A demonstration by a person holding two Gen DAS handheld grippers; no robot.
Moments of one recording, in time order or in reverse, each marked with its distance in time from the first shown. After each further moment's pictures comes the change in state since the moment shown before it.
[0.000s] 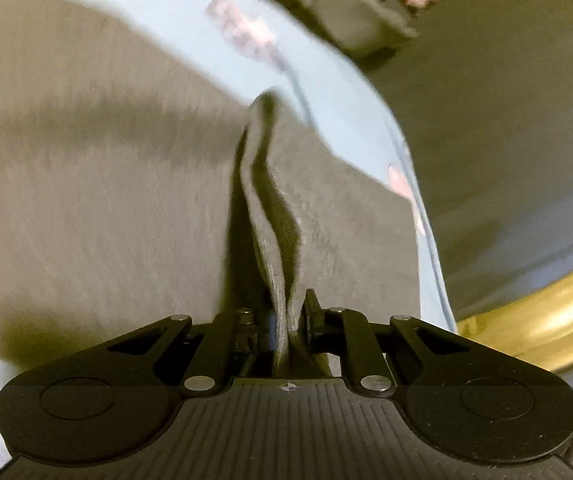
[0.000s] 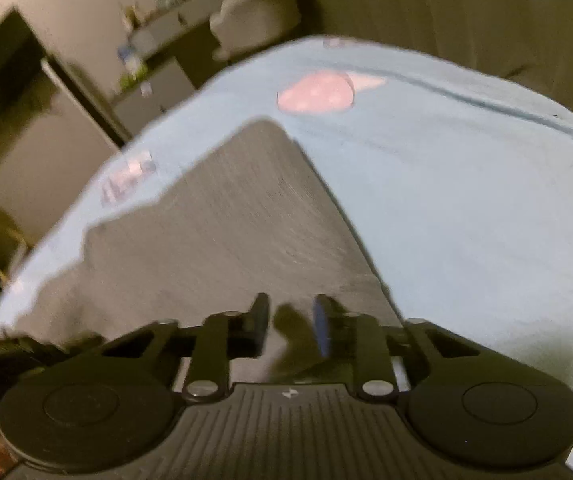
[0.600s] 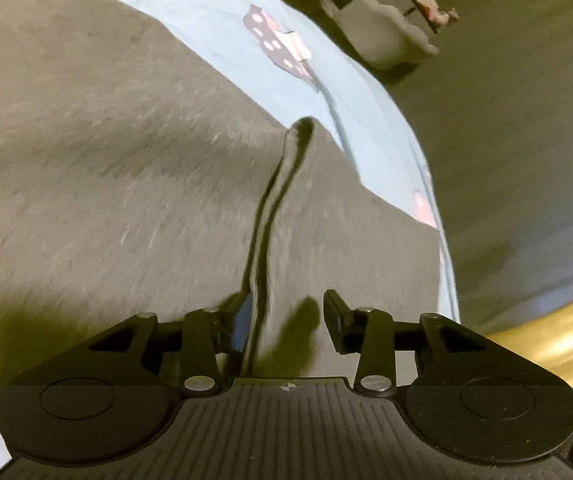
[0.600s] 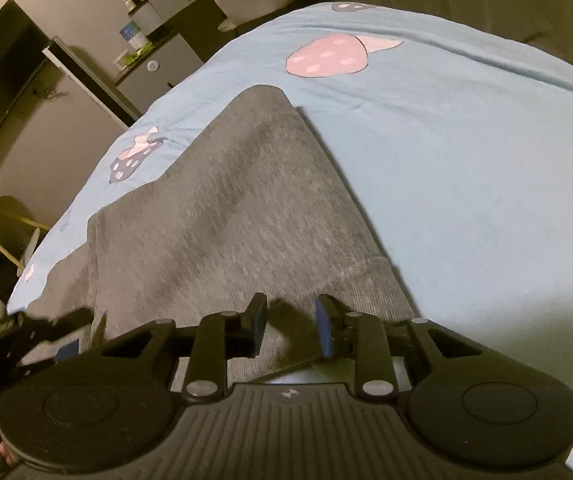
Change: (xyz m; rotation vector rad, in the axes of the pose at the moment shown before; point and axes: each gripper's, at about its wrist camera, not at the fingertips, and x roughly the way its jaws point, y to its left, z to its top) left arm 0.023 0.029 0.027 -0.103 0.006 0.028; right arm 0.009 -0.011 0.004 0.057 0.042 0.082
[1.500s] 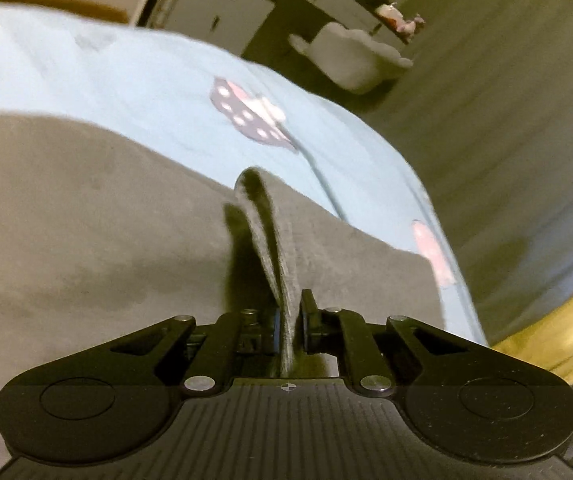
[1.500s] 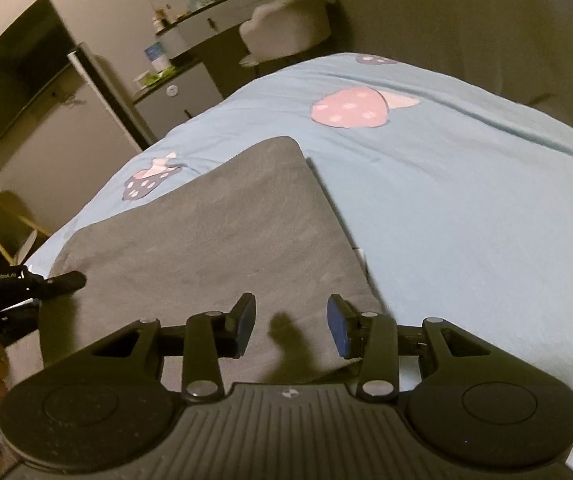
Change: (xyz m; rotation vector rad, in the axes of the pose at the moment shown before) left arm -0.023 -0.026 0.033 0.229 -0.136 0.058; right arm -0.018 0.022 -0.008 -0.128 -0.141 -0.017
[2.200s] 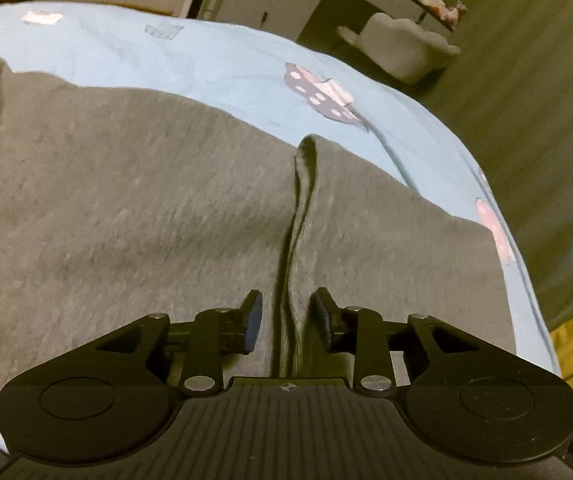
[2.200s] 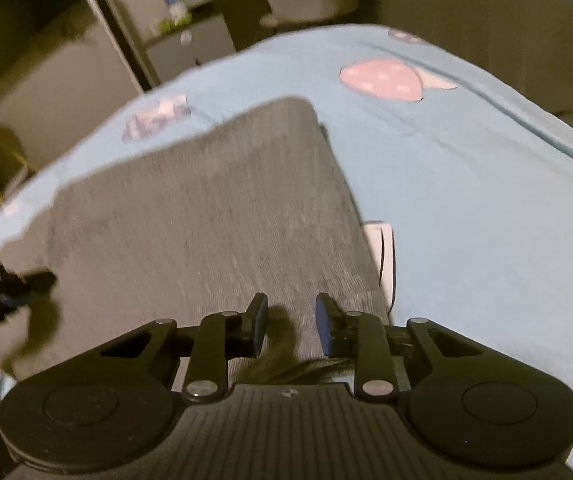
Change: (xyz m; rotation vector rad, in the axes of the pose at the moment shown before) left arm -0.019 0.031 -0.025 0.009 0.032 0.165; right arm 0.027 0.035 -0.008 -0.165 0.131 -0.076
